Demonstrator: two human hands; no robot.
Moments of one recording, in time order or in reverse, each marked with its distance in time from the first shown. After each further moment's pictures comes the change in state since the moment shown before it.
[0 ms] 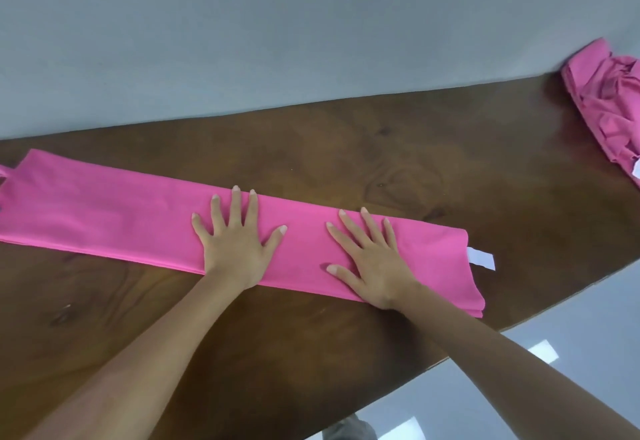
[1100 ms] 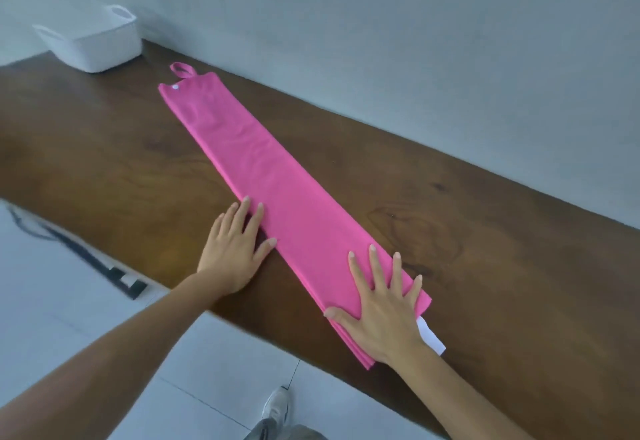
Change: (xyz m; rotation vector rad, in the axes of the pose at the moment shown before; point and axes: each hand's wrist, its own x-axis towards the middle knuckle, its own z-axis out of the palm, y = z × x) left_hand -0.140 0.139 0.026 -0.159 0.123 -0.521; right_hand -0.049 0.145 0.010 -0.086 0.035 -0.389
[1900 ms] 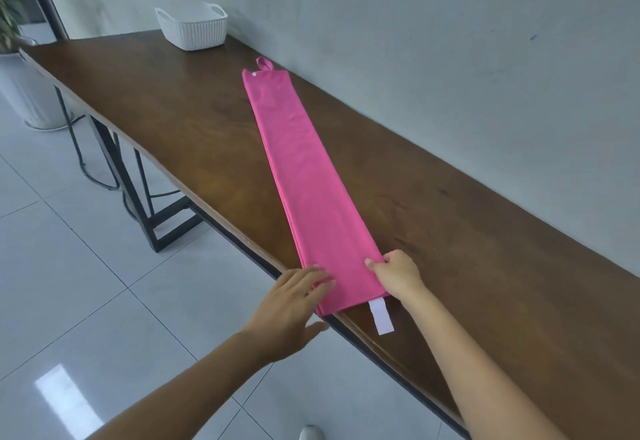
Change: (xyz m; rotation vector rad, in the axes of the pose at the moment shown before) left_hand -0.206 0.133 0.032 -0.158 0.227 0.362; right_hand -0.025 0.034 -0.042 0.482 -0.200 0.294
